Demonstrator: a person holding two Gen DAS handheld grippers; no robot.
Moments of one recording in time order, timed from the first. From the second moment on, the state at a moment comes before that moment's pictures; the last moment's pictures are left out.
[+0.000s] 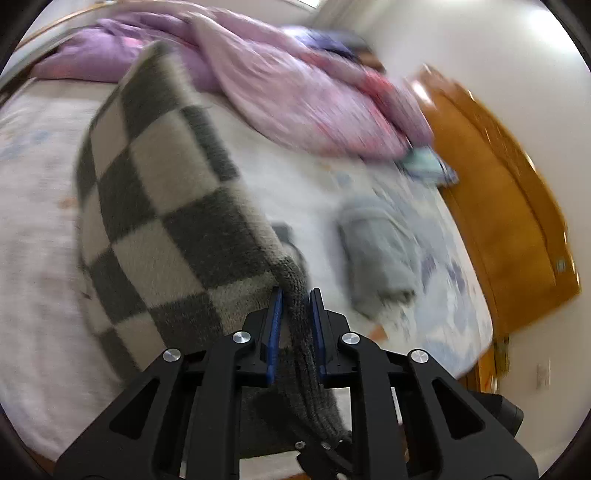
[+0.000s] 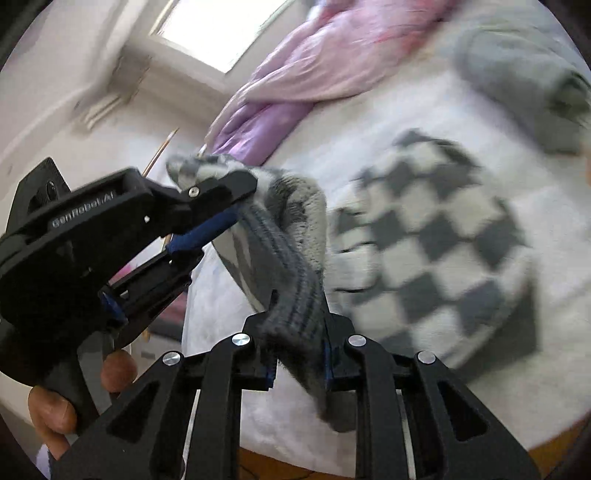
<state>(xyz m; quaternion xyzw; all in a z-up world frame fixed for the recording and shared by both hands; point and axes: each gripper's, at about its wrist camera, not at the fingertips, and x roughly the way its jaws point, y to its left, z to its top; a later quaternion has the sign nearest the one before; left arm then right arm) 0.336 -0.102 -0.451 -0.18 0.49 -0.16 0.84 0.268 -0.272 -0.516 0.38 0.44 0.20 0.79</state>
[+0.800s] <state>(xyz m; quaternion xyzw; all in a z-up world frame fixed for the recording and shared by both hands) 0.341 -0.075 -0.549 -0.14 0.58 -0.07 0.80 0.266 -0.375 -0.643 0.47 0.54 0.03 0.70</state>
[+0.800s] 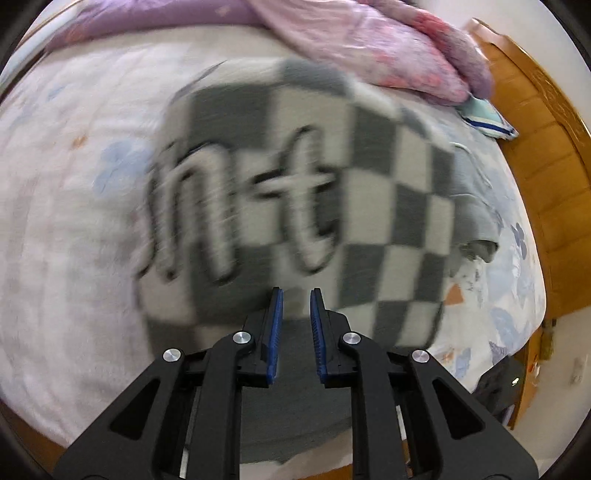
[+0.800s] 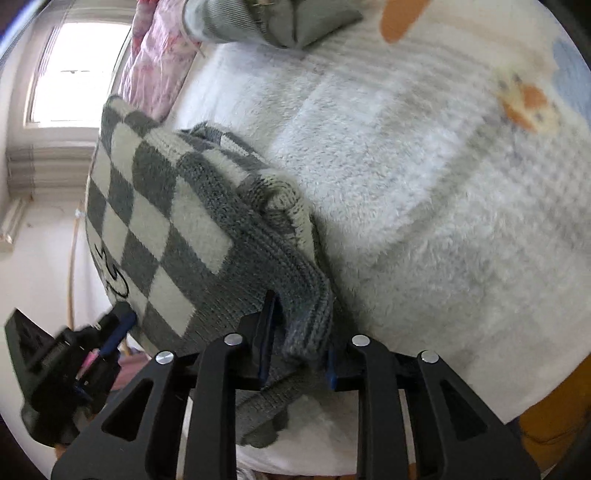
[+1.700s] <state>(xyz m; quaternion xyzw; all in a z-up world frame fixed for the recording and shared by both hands) 0.295 0.004 -0.646 -0.27 0.62 -0.04 0.73 0.340 -0.388 -0.684 0.45 0.58 0.12 0.67</state>
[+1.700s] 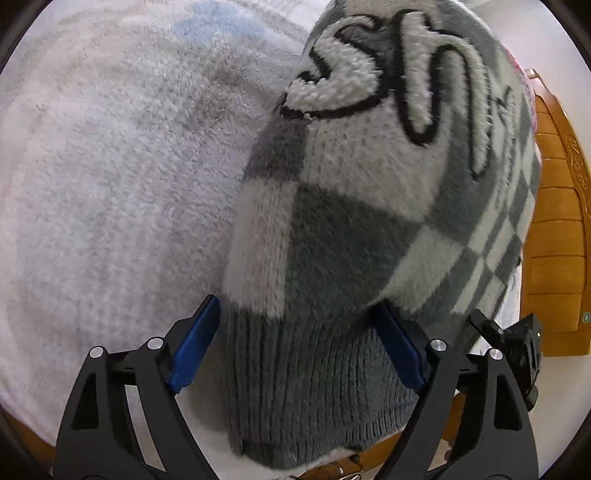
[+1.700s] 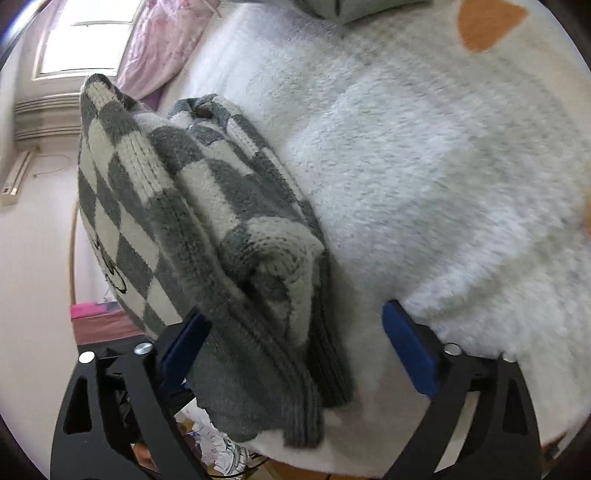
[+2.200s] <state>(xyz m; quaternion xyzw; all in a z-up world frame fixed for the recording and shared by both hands) 0.315 -0.014 -0.650 -0.29 0.60 -0.05 0.74 0.369 -0.362 -0.697 0.50 0.53 0.16 0.67</state>
